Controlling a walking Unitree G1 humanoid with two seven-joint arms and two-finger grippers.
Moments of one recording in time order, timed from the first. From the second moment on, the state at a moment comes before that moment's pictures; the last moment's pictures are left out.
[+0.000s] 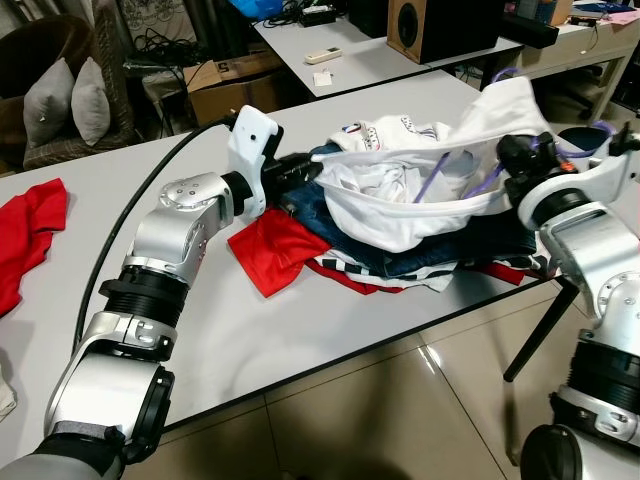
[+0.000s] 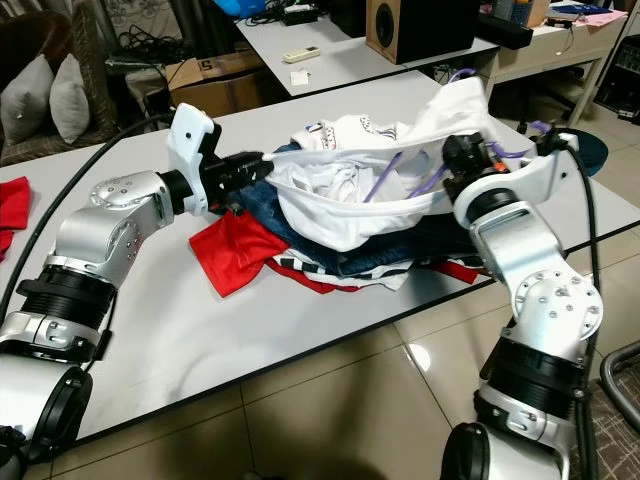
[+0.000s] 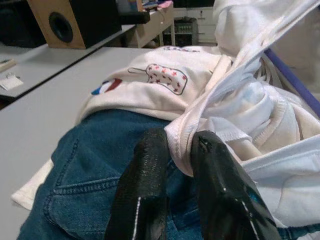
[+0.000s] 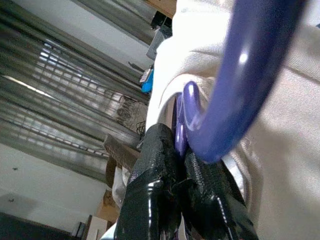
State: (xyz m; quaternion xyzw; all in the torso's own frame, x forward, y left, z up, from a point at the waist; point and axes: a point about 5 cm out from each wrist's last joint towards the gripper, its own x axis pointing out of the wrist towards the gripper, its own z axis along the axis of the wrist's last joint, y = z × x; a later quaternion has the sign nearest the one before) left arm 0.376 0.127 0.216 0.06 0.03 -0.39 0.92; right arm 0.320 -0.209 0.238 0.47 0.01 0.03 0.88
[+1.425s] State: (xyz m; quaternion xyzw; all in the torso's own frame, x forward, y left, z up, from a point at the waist) left arm 0.289 0.237 0.321 0.04 -0.12 -0.36 0.93; right arm 0.219 -0.128 0.237 -0.03 0.09 0.52 0.85
